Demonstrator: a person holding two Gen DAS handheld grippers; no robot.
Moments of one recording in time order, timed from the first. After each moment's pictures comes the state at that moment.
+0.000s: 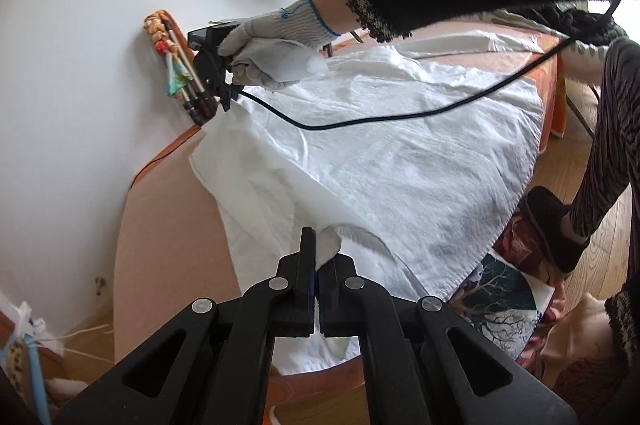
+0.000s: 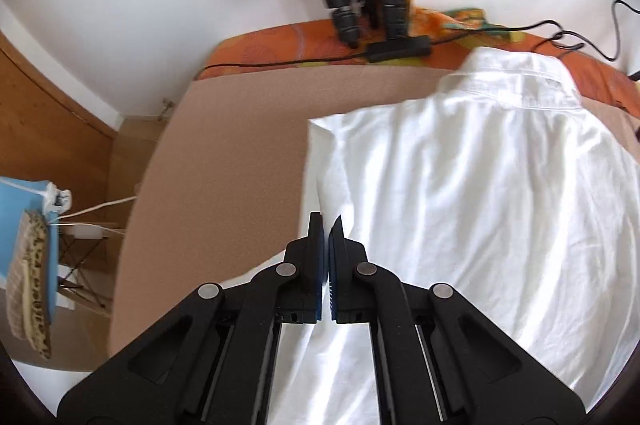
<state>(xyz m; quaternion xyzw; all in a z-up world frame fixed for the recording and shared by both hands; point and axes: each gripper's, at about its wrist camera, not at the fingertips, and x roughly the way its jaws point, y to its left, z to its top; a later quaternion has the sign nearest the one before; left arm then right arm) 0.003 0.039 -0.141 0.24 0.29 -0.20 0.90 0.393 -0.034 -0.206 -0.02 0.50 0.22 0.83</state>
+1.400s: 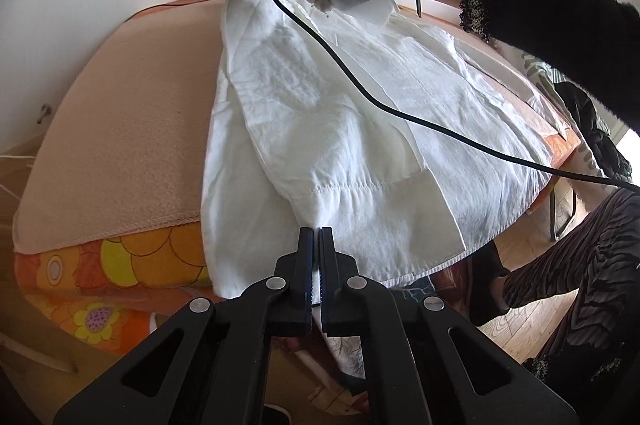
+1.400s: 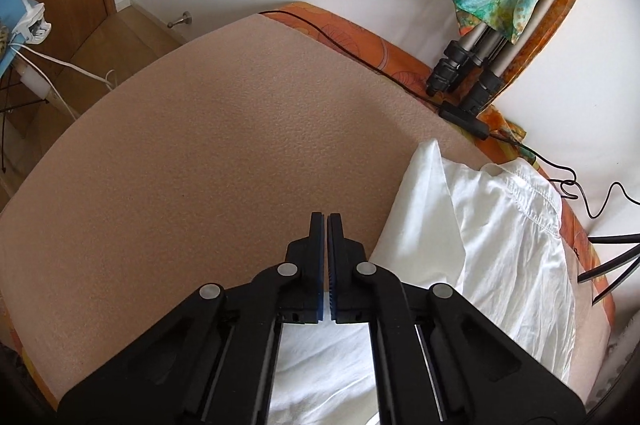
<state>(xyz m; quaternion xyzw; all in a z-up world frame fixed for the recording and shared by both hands) 0.027 0.089 -0.173 -0.03 0.45 -0.16 0.88 0.337 0.073 -0.225 -0.28 0.38 0.25 0.84</state>
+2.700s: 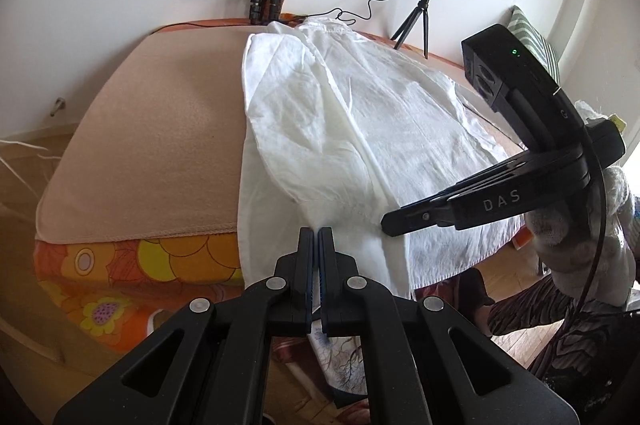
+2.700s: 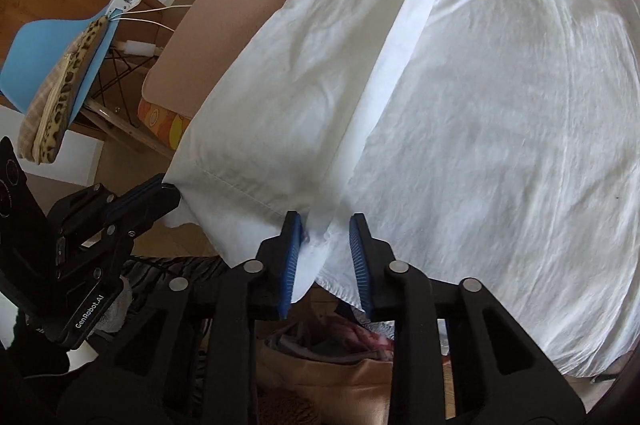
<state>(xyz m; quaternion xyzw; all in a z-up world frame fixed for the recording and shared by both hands) 0.012 0.109 -0.141 -0.06 0.40 -0.15 0.90 0.086 -0.089 -0.281 -0.04 0.60 0.33 0.73</state>
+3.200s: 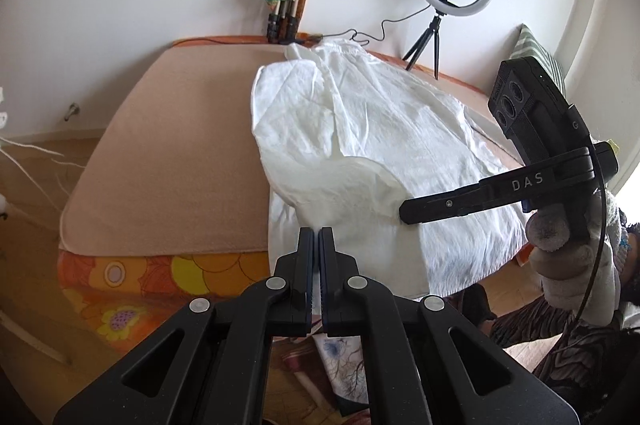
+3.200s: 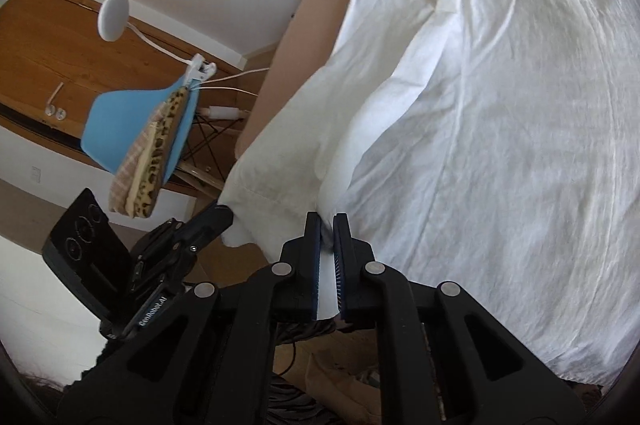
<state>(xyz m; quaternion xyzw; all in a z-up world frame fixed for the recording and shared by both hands) 0.014 0.126 -0.131 -0.07 0.39 -0.13 0.91 0.082 -0.117 -0.263 0.11 0.54 0.41 0.73</state>
